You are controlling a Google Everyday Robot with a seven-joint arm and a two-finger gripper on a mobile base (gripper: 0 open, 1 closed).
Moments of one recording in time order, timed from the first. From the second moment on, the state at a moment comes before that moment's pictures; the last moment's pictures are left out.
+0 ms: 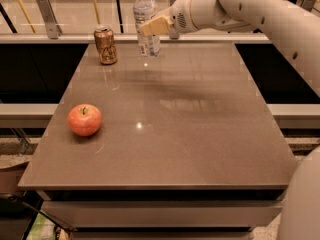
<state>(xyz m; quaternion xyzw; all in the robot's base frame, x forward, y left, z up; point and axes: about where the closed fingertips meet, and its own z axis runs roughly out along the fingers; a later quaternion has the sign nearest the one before) 0.752 0.001 0.984 -0.40 0.72 0.21 0.53</state>
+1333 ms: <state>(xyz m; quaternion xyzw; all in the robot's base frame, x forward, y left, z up) 0.801 0.025 0.957 -0.40 0.71 0.19 0.54</state>
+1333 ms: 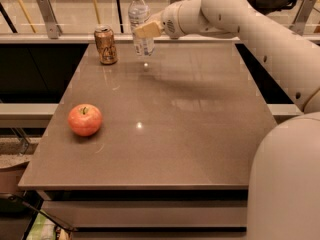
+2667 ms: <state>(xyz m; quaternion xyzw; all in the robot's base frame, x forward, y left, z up) 0.809 0.049 0.917 -0.40 0.71 0.22 0.54</state>
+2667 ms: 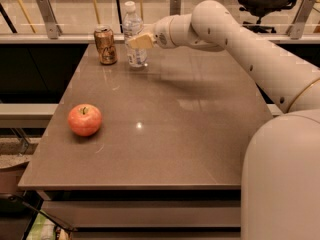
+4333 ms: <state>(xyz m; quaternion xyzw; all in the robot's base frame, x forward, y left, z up) 0.810 0.060 0.905 -0.40 0.71 0.23 0.53</state>
